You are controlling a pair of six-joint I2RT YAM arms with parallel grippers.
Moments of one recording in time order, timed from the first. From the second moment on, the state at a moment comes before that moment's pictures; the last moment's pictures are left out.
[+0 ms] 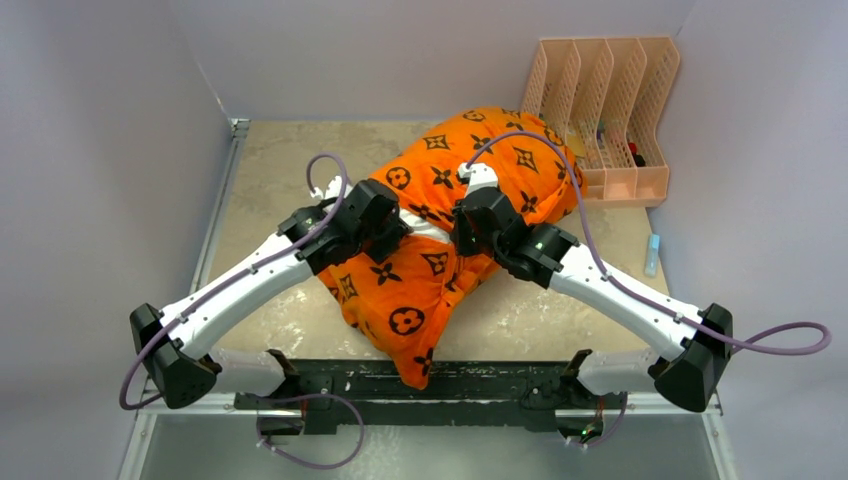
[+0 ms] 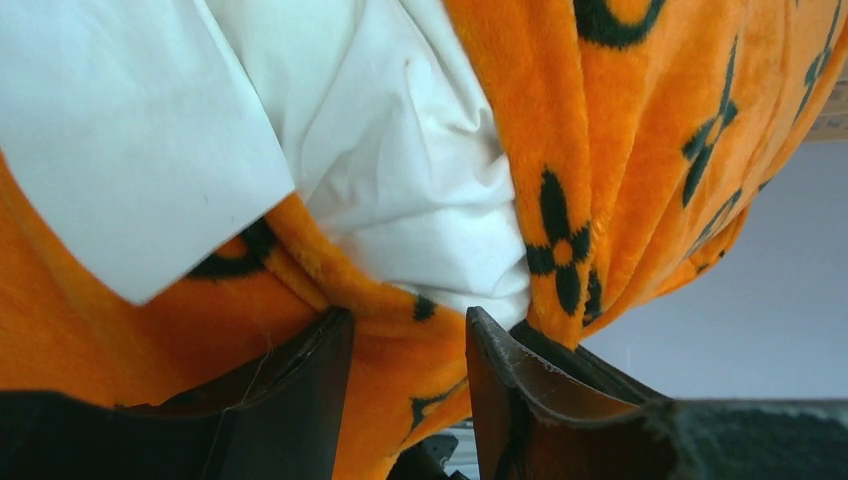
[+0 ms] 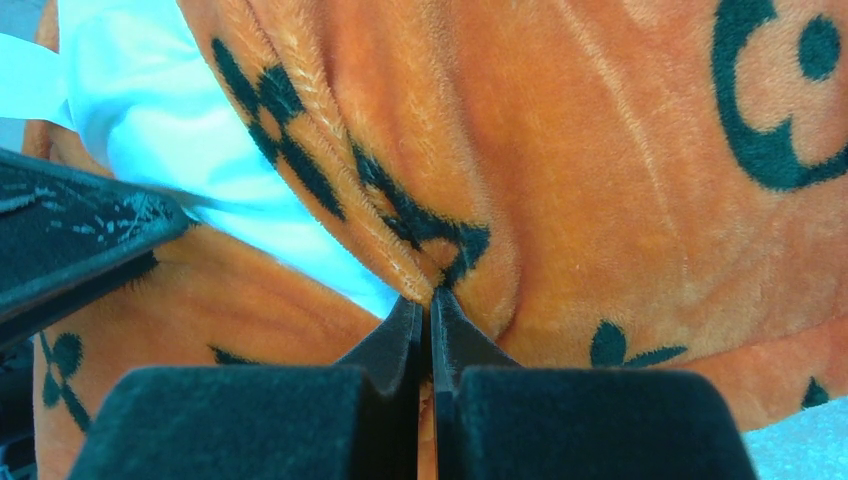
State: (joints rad) left arm -0.82 1.30 1.32 -0.89 -0.33 -1.50; right arm 0.86 1.27 1.18 -0.57 0.33 0.47
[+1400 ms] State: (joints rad) left arm -0.84 0.96 1.03 -0.86 -0.17 -1.40; right arm 0.88 1.35 1.24 -0.56 0.52 0.47
